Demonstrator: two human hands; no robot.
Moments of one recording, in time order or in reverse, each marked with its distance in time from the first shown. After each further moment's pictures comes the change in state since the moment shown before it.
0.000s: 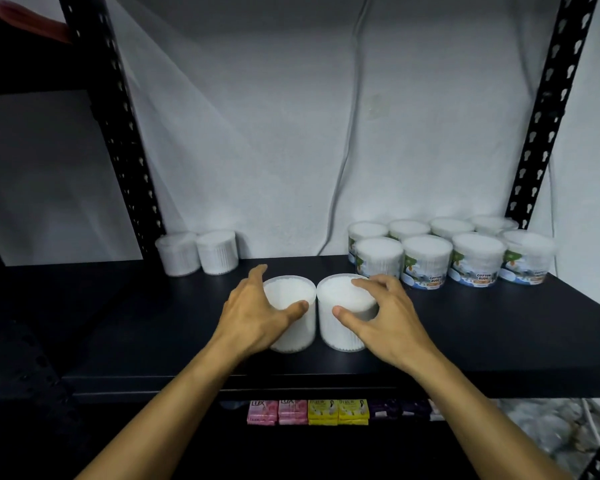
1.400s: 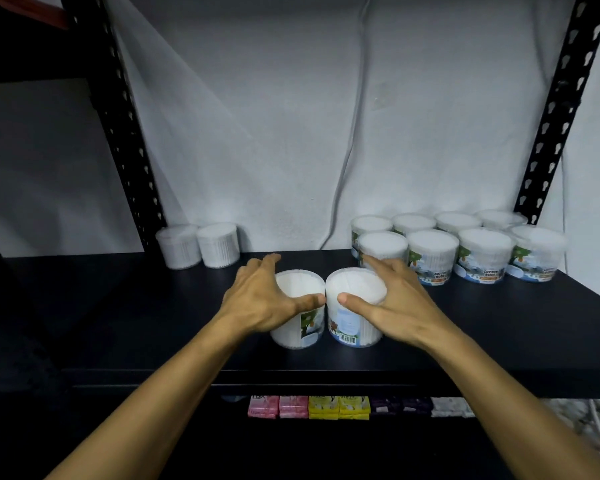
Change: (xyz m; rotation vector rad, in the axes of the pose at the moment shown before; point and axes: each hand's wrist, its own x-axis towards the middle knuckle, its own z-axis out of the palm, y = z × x) left_hand 0.020 0.011 0.001 0.179 -0.082 0.053; right_hand 0.020 0.003 -0.021 -0.116 -0.120 -0.026
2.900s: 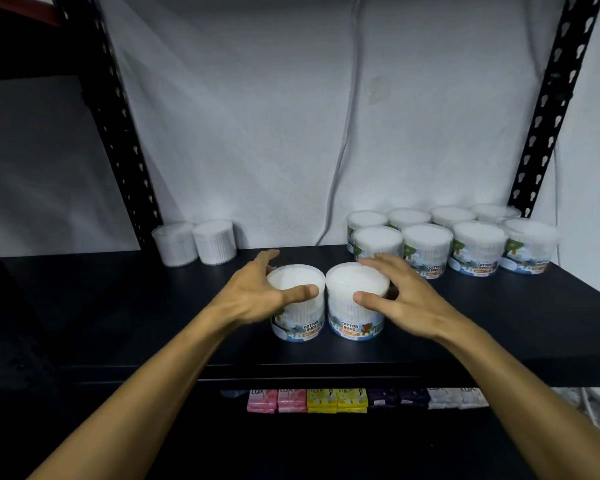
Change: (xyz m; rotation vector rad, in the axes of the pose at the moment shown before) left_hand 0.001 -0.004 -0.006 -0.227 -0.146 -0.044; right_hand -0.002 0.023 -0.013 0.114 -0.103 -0.064
